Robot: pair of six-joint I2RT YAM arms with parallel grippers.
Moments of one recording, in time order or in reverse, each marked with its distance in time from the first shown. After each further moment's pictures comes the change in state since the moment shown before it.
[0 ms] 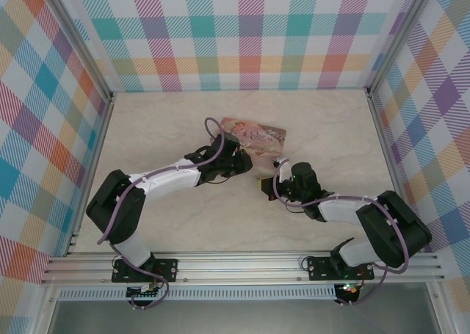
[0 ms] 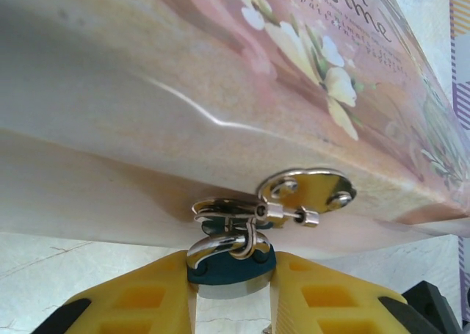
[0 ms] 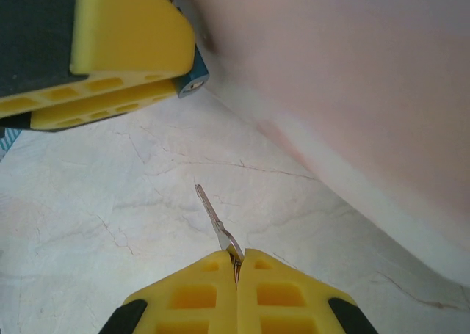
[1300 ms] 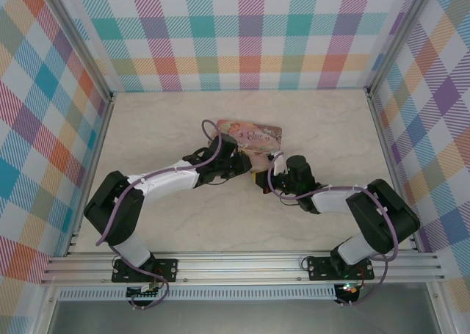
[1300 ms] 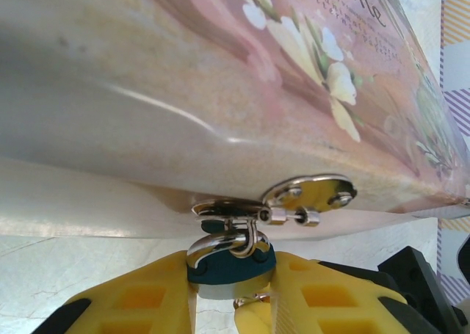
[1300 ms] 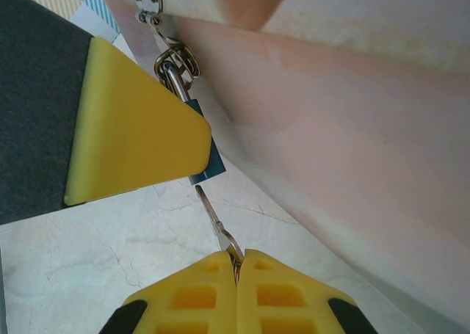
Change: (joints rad) left arm 0.004 -0.017 -0.032 0.027 0.023 -0.061; right arm 0.000 0.109 0.095 0.049 -0.035 0.004
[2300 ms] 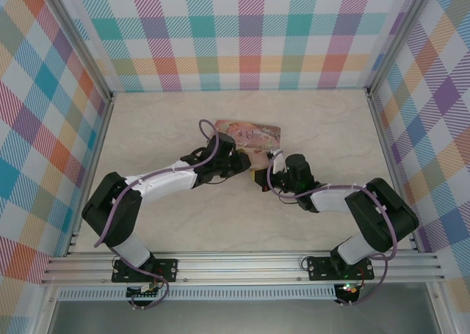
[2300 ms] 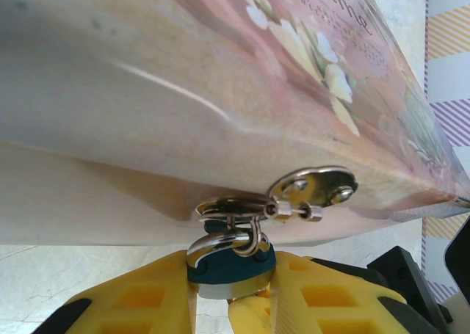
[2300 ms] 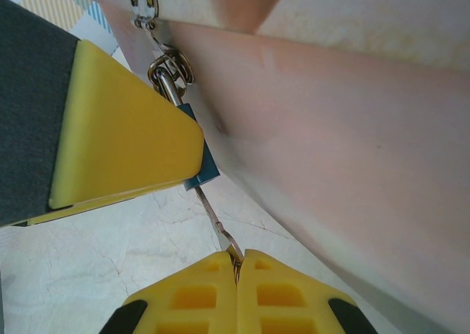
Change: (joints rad) left arm 0.004 -0.018 -0.015 0.026 0.003 -0.021; right arm 0.000 0.013 0.018 0.021 0.010 0.009
